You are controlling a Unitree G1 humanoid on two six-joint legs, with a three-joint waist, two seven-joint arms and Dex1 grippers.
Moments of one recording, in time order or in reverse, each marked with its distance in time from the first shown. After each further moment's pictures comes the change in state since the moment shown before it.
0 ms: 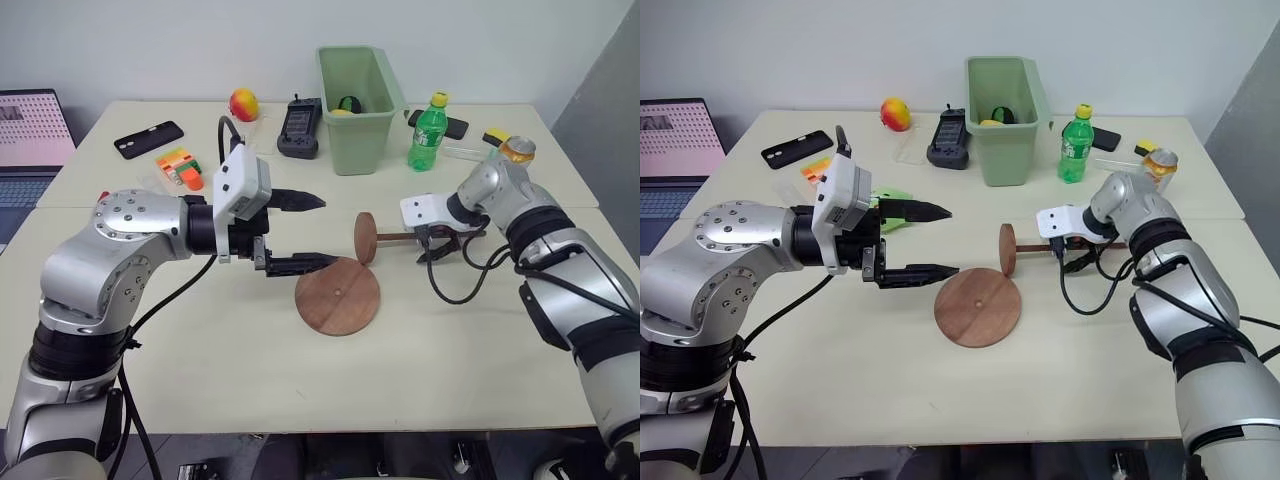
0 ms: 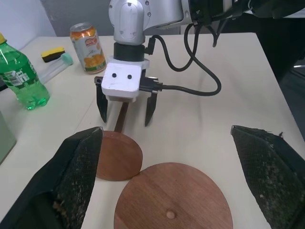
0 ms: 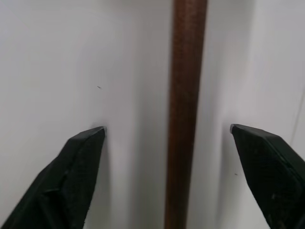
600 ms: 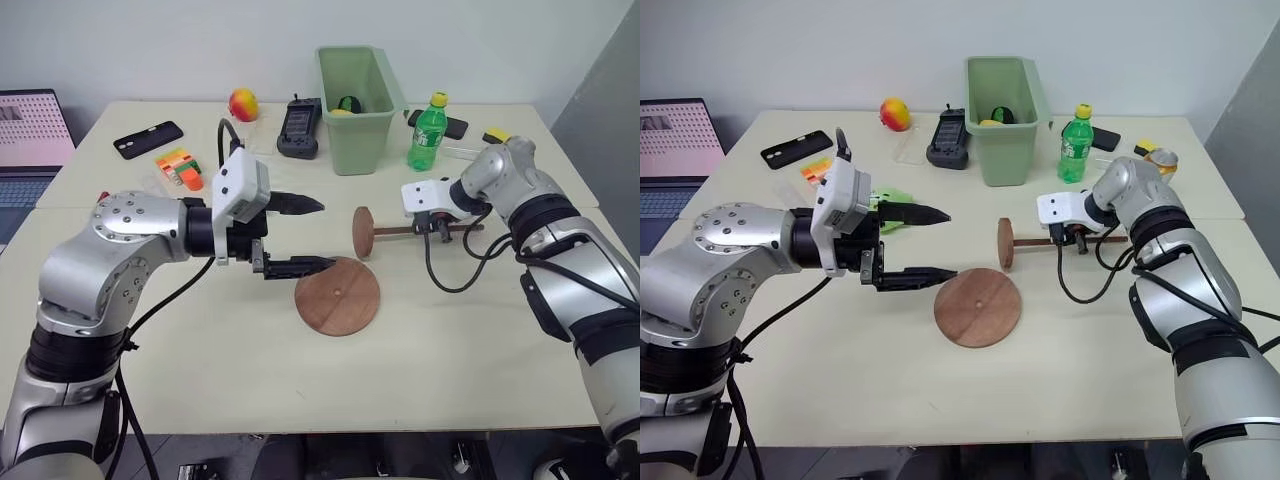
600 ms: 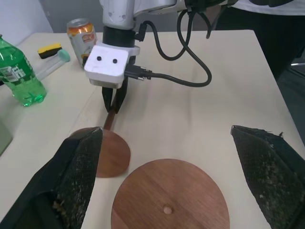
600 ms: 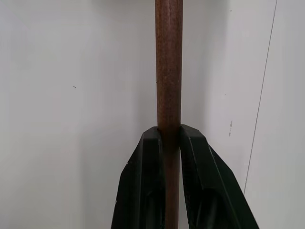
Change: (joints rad) left arm 0.040 0.008 0.000 -0.025 -0.004 0.000 -0.007; right arm -0.049 0.004 -0.065 0.024 0.008 0.052 0.051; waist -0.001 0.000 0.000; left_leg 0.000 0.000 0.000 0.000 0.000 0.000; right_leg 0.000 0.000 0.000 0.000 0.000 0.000
